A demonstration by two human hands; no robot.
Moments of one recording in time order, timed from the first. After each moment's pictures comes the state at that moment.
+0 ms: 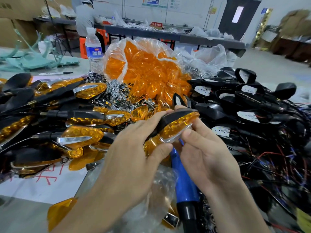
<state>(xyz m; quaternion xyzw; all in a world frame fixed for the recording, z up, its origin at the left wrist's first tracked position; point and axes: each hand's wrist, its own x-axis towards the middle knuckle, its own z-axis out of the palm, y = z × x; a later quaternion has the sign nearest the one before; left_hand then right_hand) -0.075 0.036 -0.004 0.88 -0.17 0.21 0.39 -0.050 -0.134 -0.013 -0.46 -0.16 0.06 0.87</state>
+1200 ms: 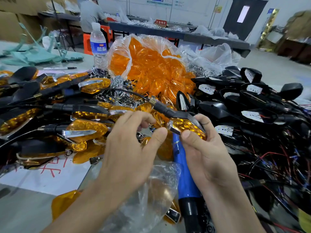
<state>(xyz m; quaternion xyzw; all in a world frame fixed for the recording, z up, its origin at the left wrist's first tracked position) -0.065 0.039 -0.016 0.86 -0.09 0.27 0.43 -0.049 -0.129 -0.024 -0.45 -0.07 -0.02 0.89</state>
